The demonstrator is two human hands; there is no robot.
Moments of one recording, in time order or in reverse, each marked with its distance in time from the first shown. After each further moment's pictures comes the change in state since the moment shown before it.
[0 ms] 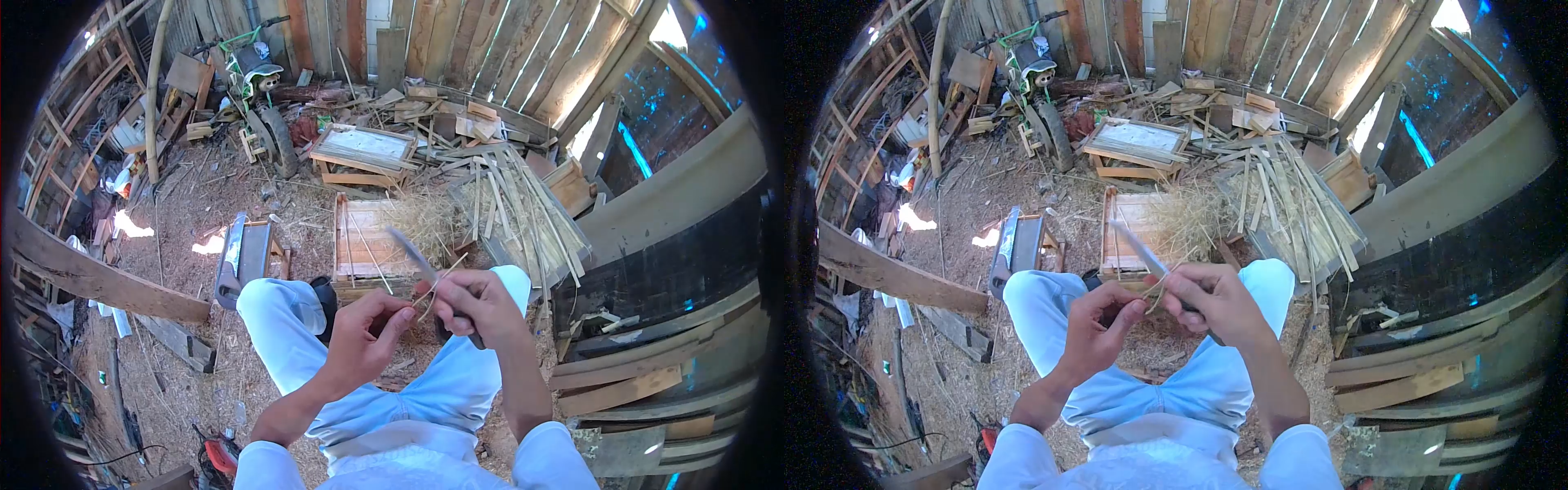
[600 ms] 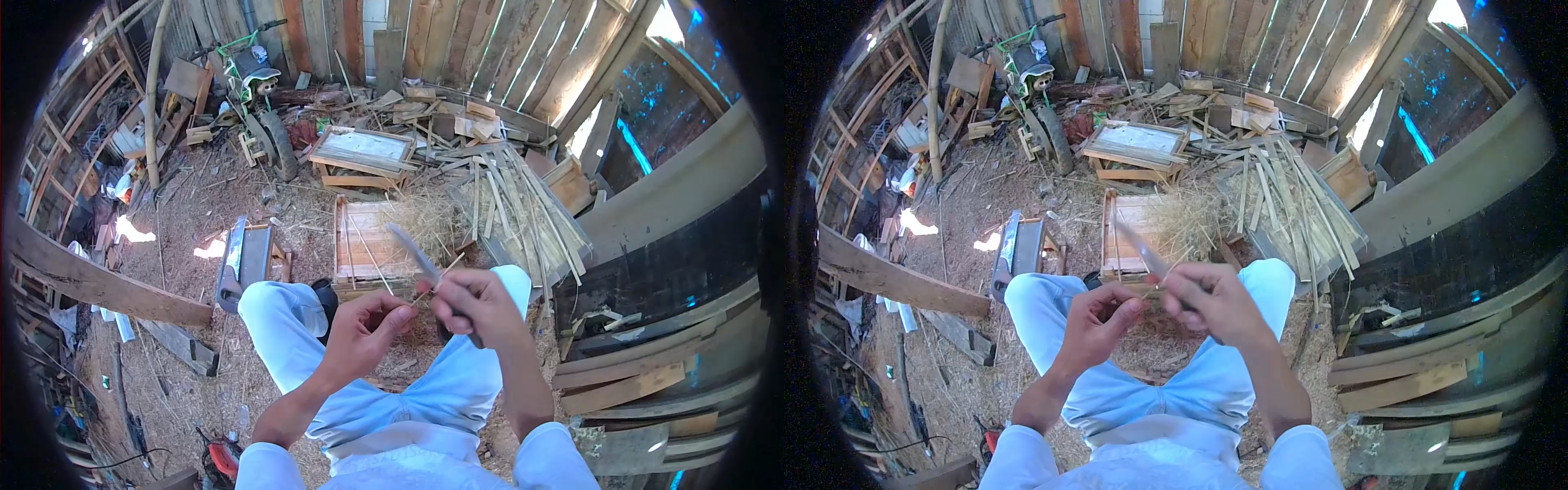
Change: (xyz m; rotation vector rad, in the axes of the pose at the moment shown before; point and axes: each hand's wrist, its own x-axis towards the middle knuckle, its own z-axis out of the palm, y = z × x) left_hand 0.004 0.000 -0.005 -0.259 -0.122 -0.207; right_hand 0.001 0.002 -0.003 -0.068 -0.028 -0.013
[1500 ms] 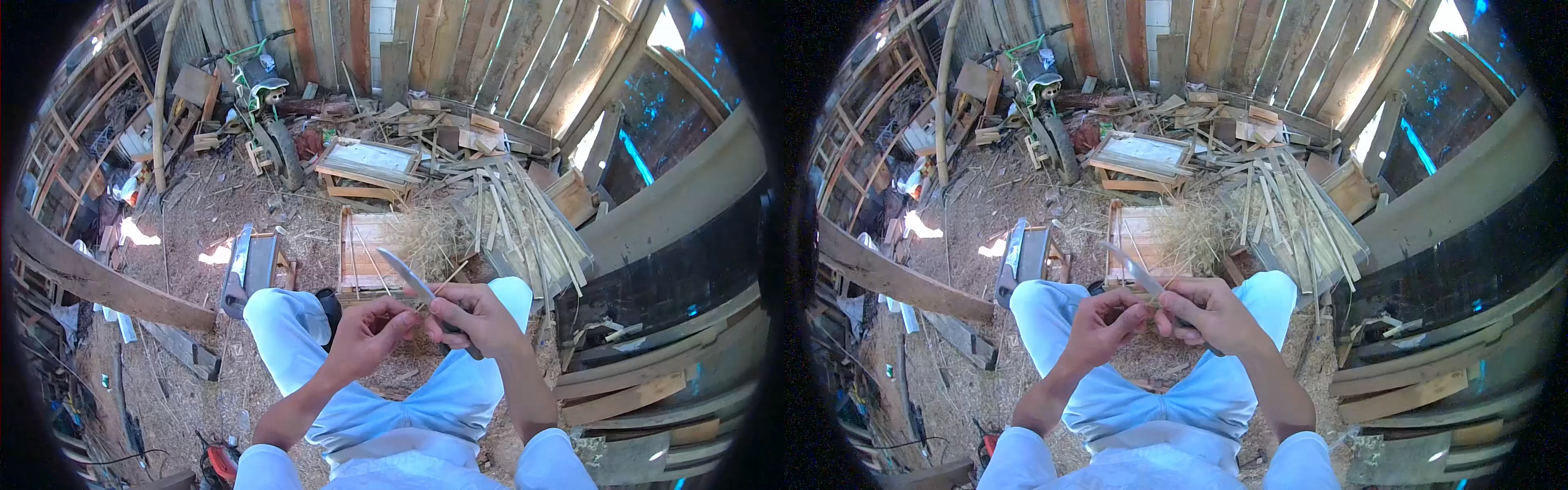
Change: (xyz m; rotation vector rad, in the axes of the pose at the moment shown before) left_hand 0.004 -0.003 -0.005 -0.091 -0.067 -0.087; right_hand 0.001 -0.005 0.006 0.054 -0.055 -0.046
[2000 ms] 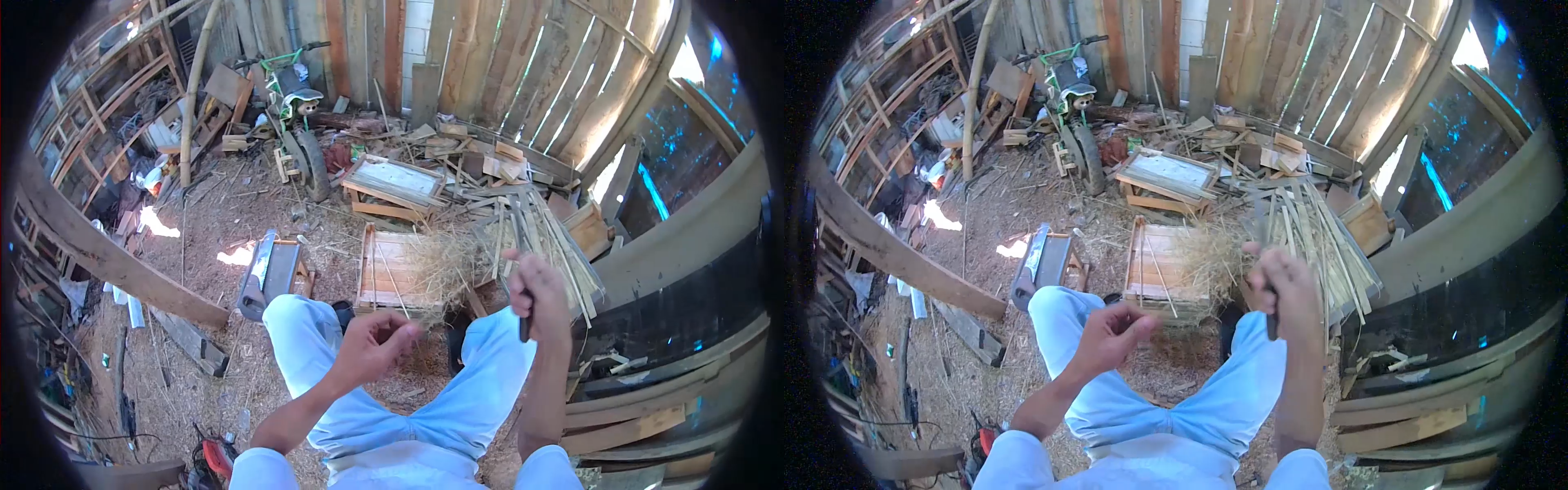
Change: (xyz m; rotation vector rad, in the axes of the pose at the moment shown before) left_hand -0.005 -0.001 -0.014 0.033 0.117 0.069; right_hand 0.010 -0.030 -0.045 0.037 0.394 -0.193
